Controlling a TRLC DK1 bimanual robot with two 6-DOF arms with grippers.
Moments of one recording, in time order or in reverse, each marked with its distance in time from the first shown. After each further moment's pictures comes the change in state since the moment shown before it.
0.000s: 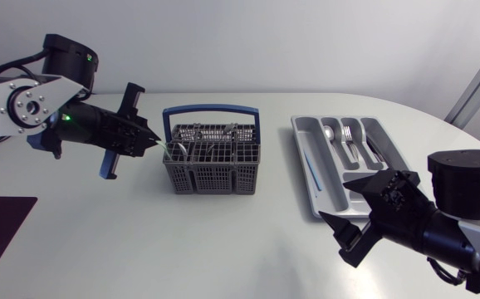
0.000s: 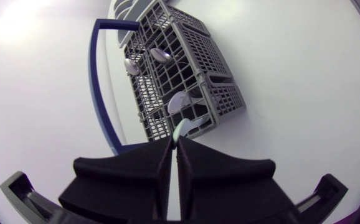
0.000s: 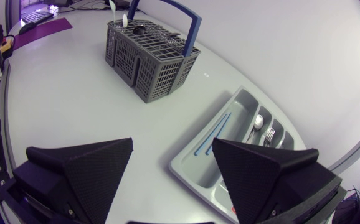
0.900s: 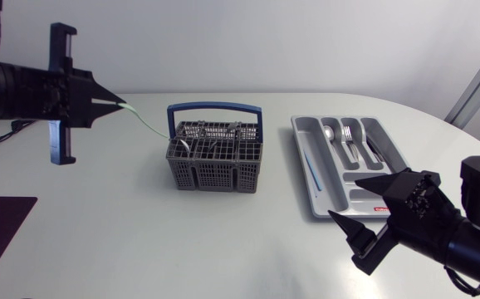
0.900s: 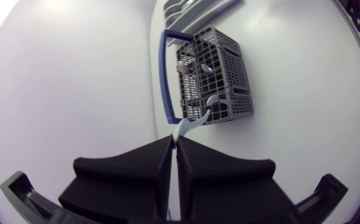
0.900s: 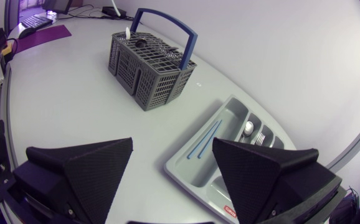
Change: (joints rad) left arm 0.019 -0.312 0.072 -0.185 -0.008 -0.214; right arm 0.013 -0.162 0.001 -0.091 0.023 0.000
